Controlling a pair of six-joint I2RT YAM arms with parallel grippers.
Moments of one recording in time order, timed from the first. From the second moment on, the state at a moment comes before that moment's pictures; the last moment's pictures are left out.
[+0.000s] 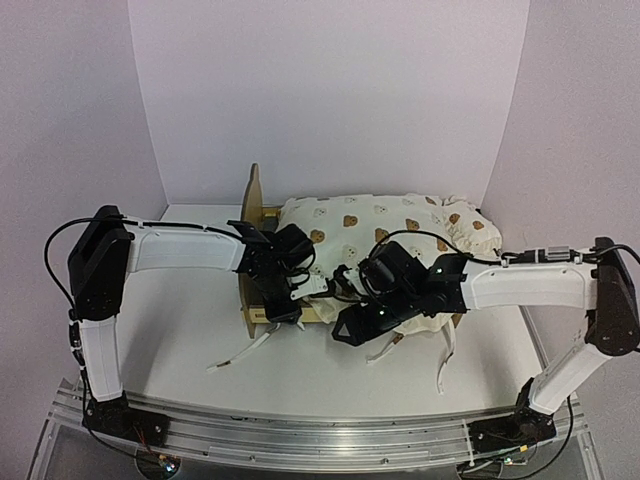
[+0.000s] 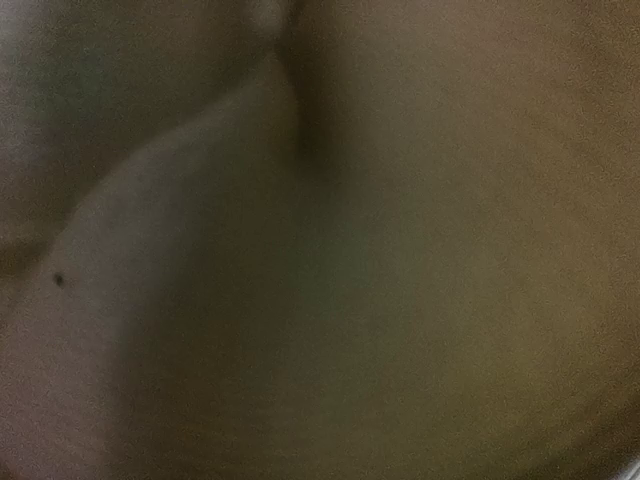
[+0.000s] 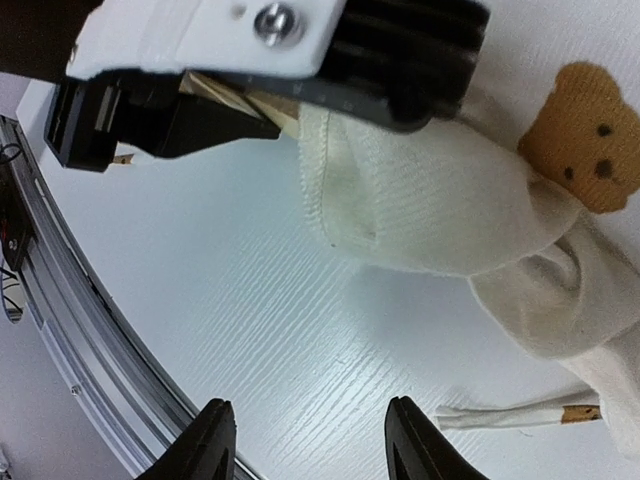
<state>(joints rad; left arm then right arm) -0.92 1.95 1.46 -0.74 -0.01 0.46 1.00 1.59 1.08 -0.44 -0.11 0.44</state>
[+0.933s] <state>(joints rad) -0.91 2.03 1.80 -1.11 0.21 0.39 1.14 2.00 0.78 0.83 0.31 0.07</state>
